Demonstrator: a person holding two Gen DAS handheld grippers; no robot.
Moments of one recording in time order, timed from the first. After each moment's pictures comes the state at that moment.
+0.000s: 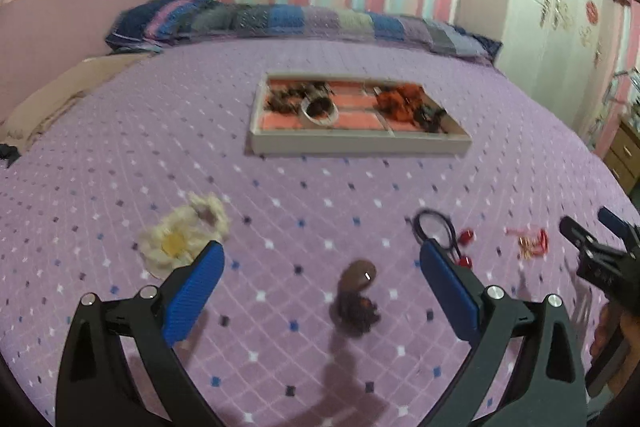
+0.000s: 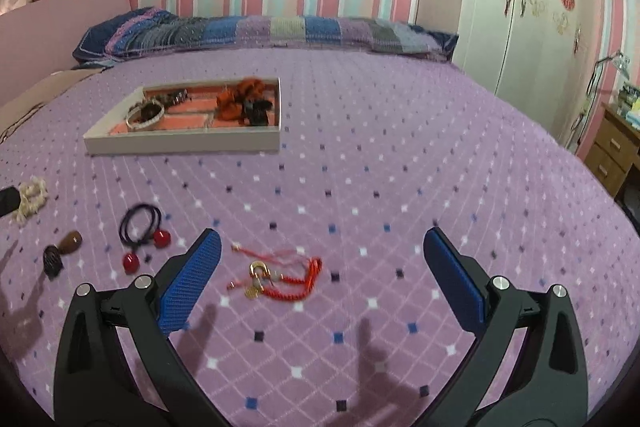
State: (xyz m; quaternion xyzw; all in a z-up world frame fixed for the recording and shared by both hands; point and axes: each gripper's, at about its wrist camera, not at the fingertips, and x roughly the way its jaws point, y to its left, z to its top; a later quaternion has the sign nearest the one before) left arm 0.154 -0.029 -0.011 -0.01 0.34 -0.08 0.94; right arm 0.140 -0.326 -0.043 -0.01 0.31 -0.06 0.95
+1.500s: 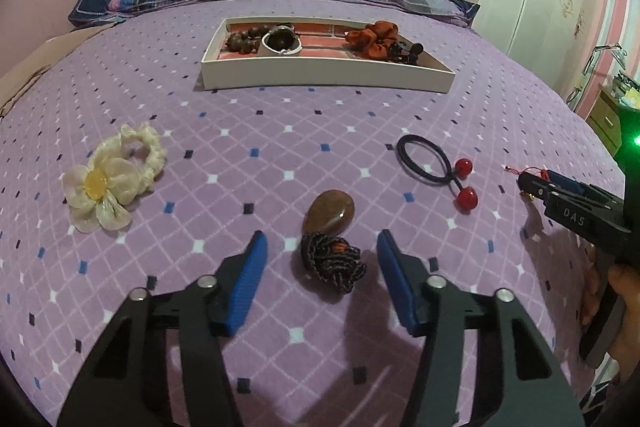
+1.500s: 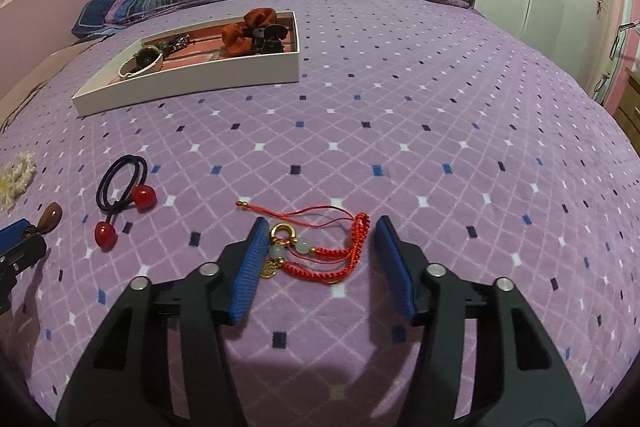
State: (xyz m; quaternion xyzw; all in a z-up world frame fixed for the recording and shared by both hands) left arm 0.164 -0.043 -0.072 -0.01 0.39 -0.13 0.91; right arm 0.178 -0.315 -0.088 0.01 0.39 -0.03 0.92
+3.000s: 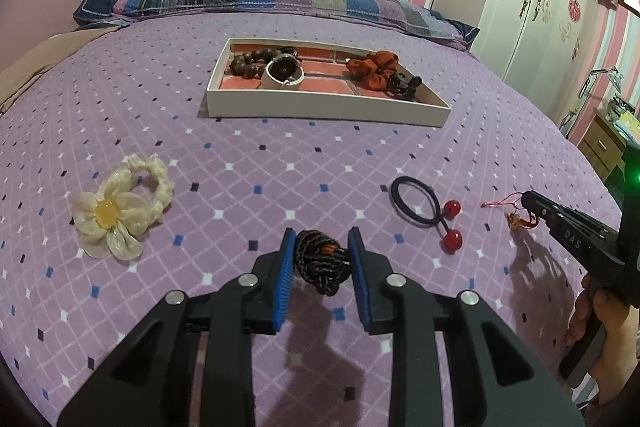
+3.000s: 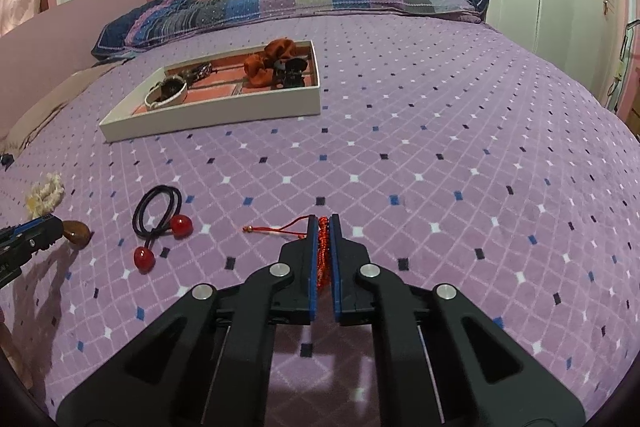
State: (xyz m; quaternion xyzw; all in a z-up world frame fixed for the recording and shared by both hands) left arm 0.170 -0.035 -0.048 -0.04 0.37 -0.13 0.92; right arm 0.171 -0.317 -0.065 0.04 0.34 0.00 0.94
